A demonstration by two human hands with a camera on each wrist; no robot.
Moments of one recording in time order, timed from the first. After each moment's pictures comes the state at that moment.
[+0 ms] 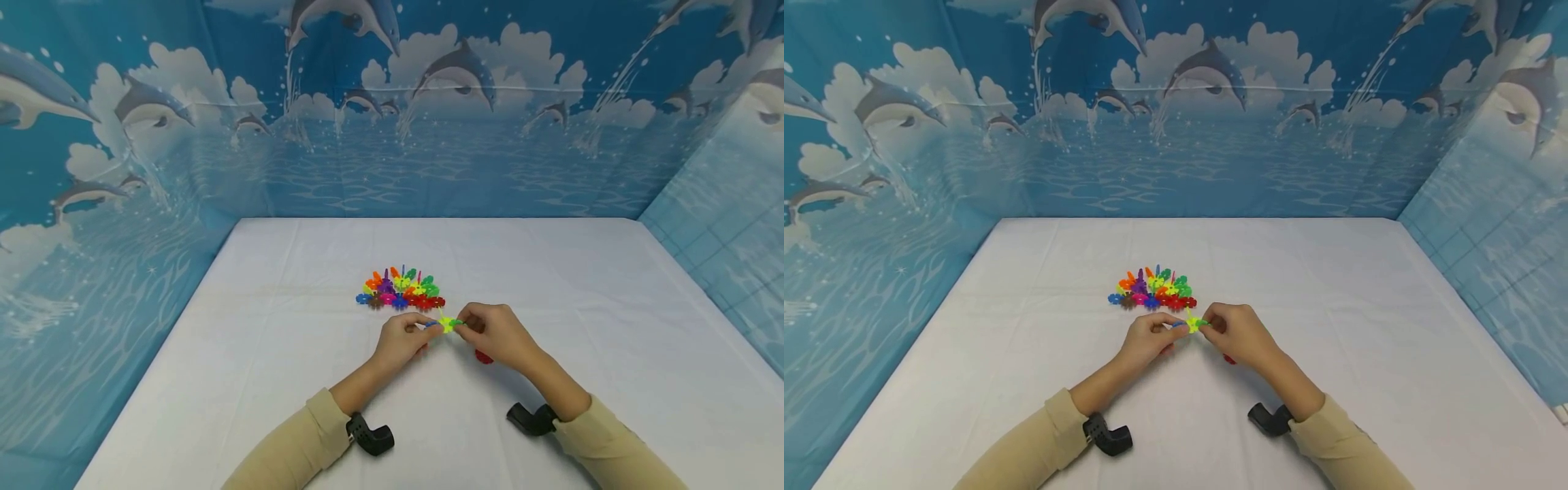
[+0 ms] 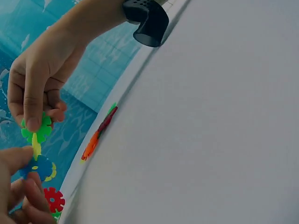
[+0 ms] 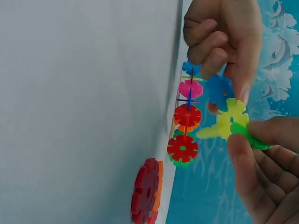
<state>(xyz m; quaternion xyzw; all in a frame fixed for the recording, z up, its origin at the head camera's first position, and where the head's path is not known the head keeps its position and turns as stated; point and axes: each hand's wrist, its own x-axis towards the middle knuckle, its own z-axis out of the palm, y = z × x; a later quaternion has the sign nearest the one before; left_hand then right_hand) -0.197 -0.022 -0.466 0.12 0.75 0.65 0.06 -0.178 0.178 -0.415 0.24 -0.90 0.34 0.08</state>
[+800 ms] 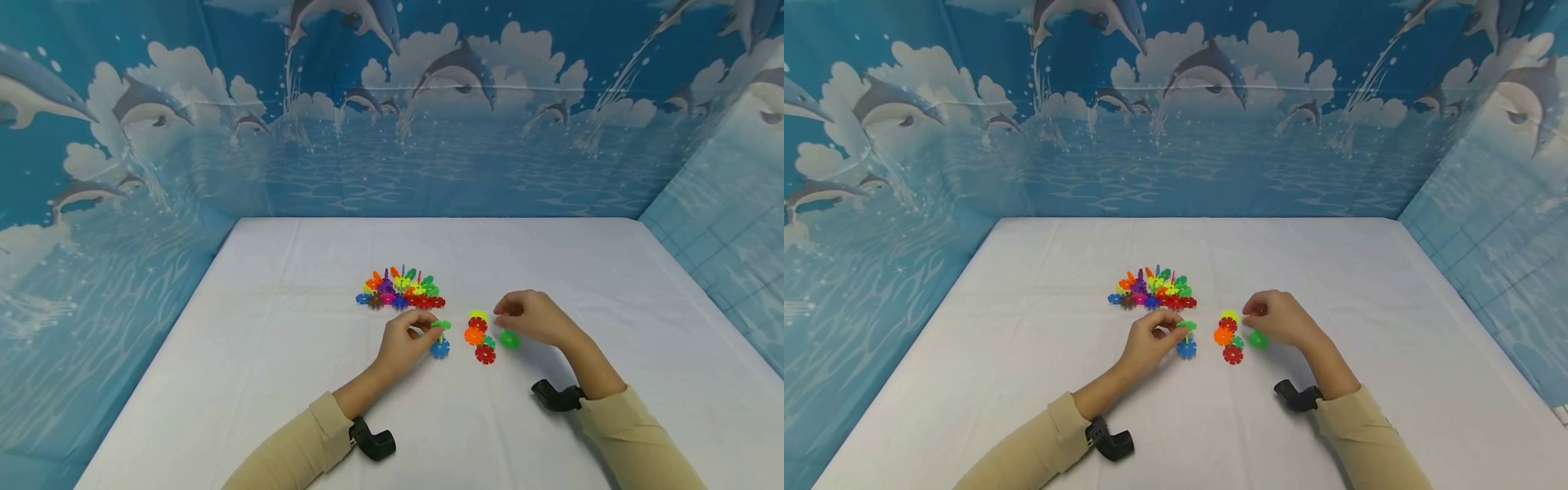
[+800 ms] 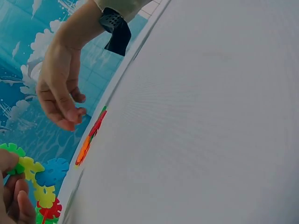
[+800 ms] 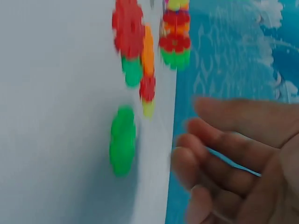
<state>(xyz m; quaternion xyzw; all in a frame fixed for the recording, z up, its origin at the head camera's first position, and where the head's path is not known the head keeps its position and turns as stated) -0.192 -0.021 -0.466 0.24 0.75 0.61 -0.07 -0.204 0.241 -0.404 0.13 -0.94 0.31 -0.07</state>
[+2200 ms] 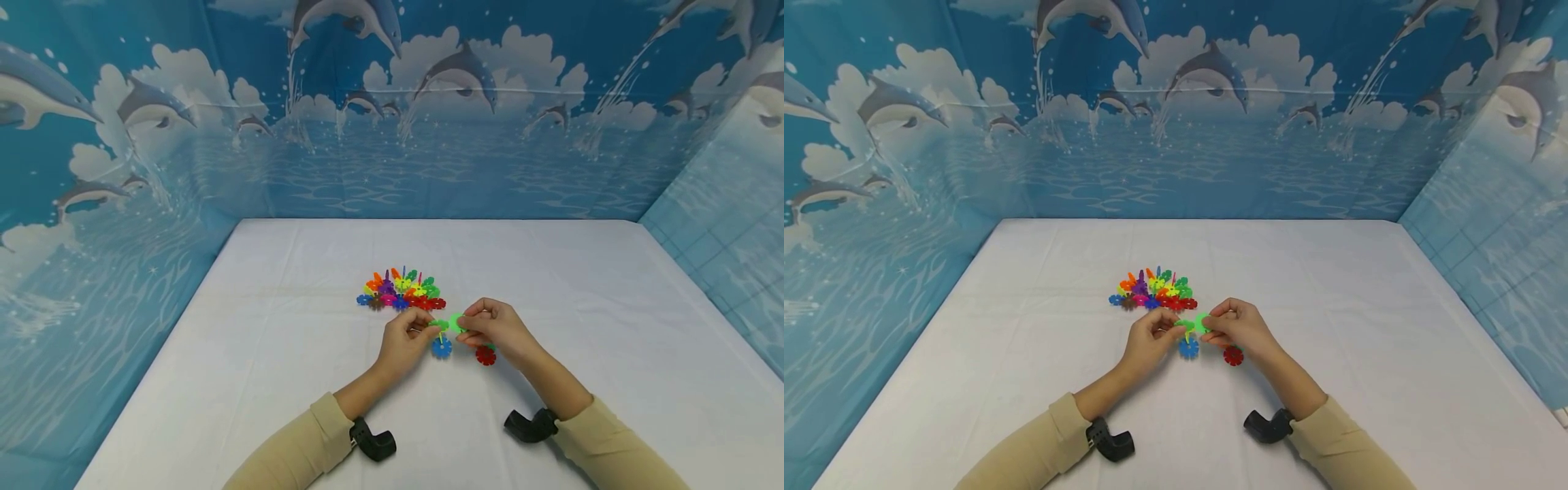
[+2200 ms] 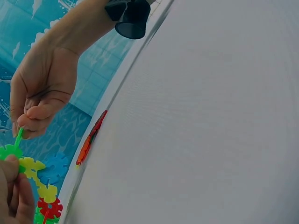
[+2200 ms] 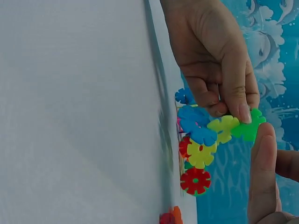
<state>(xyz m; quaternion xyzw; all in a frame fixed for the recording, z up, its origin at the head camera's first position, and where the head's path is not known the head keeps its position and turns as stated) -0.174 -0.023 -0.433 0.23 0.73 0.64 -0.06 -0.186 0.180 -0.414 0.03 -0.73 0.67 -0.13</state>
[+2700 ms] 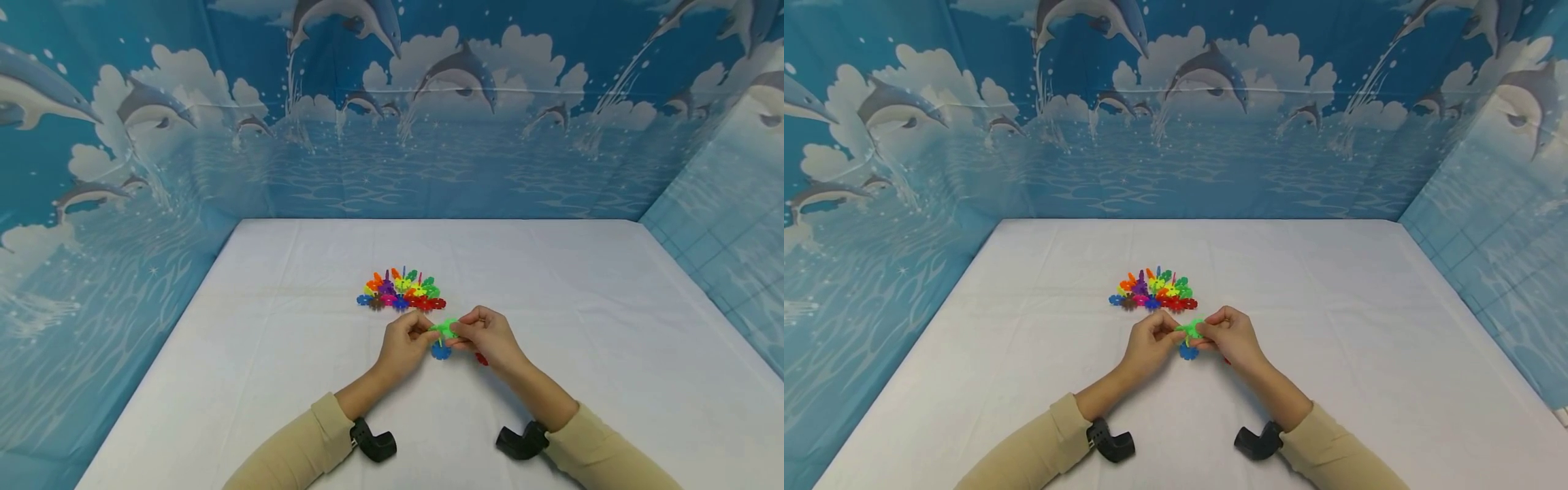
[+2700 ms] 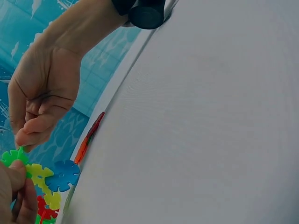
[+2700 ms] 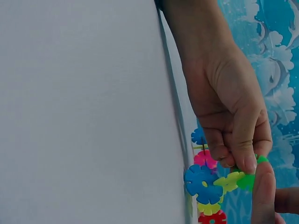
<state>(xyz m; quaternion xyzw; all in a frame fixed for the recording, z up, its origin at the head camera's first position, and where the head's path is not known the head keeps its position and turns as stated) -0.187 -0.020 -0.458 0.24 0.74 0.62 -0.07 -0.175 0.159 -0.425 -0.01 -0.69 0.72 -0.08</state>
